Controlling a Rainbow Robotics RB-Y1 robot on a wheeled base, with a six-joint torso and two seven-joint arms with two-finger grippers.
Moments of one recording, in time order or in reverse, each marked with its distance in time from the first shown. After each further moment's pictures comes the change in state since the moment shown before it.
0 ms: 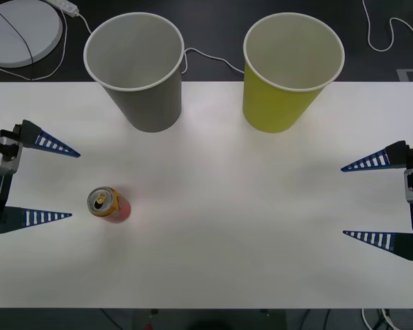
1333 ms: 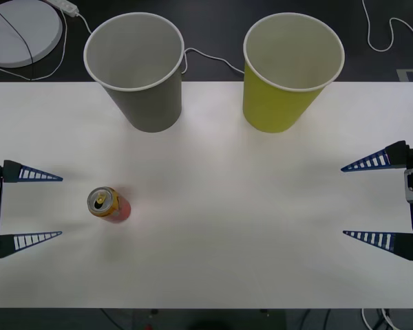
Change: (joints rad) right arm 0.000 0.000 0.000 0.000 0.000 0.000 0.000; left arm -0.018 -0.001 -0.225 0.700 0.413 0.030 -0.670
